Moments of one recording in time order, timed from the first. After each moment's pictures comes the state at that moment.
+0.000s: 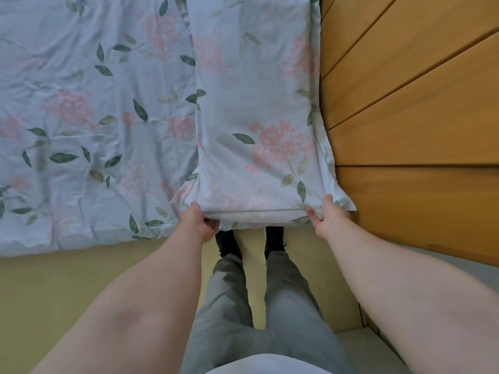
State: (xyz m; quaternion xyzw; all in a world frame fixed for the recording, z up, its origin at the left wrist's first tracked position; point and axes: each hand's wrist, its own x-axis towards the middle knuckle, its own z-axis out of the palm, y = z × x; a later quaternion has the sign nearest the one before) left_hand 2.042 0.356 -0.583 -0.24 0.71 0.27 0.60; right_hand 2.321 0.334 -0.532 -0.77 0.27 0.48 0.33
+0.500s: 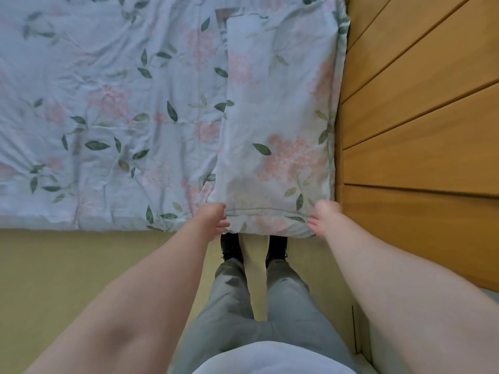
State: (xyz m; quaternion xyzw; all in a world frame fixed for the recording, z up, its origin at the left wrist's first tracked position) left_hand 2.041 0.351 -0.534 0.06 0.77 0.08 0.63; right_hand 2.297 0.359 -0.533 -0.80 0.09 0.56 0.18
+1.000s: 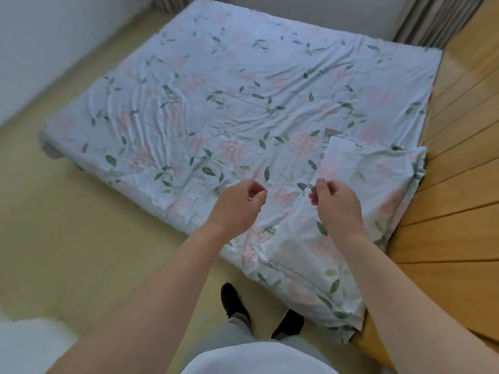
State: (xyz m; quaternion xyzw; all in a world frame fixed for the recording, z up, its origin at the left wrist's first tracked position) left_hand 1.976 0.326 -0.251 0.44 0.78 0.29 0.33; right_hand 2.157 0.419 -0.262 -0.62 -0.60 0.45 0.22
